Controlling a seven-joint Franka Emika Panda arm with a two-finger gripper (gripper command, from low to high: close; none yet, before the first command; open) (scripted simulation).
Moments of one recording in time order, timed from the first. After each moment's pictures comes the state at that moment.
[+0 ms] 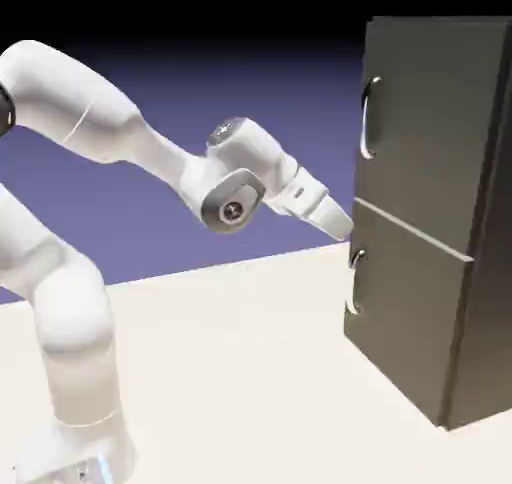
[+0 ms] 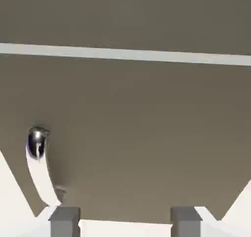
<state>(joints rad) -0.03 -0.58 0.04 -2.78 0.12 3.04 0.78</state>
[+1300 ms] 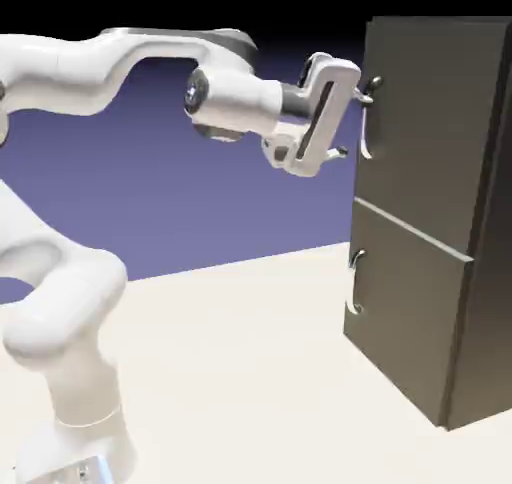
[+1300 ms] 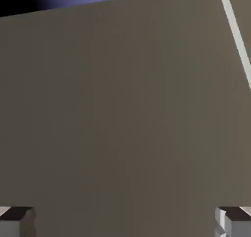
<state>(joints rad) -0.61 -0.73 0.67 -2.40 1.81 3.02 1.37</state>
